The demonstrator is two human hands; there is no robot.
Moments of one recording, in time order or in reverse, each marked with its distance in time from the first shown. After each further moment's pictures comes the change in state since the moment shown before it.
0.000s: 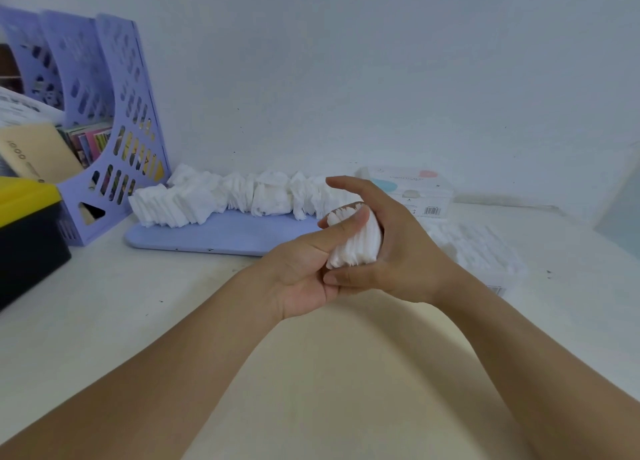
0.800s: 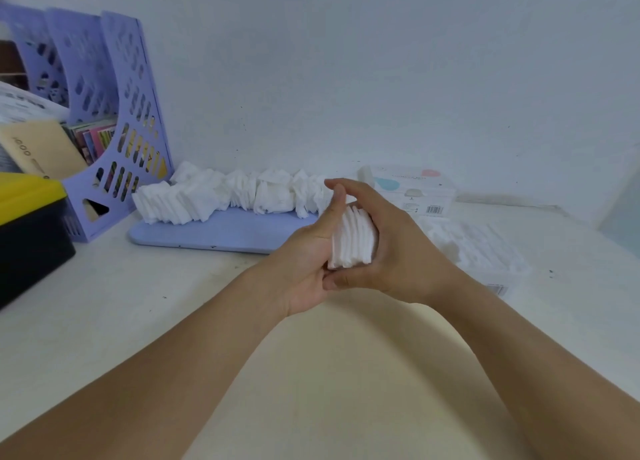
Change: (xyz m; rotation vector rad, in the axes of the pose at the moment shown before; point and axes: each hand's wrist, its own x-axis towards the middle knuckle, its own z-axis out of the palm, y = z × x) left_hand 0.005 0.001 0.002 -0.023 0.032 0.032; right_hand -0.001 0.000 0.005 -0.101 -0.027 -0.019
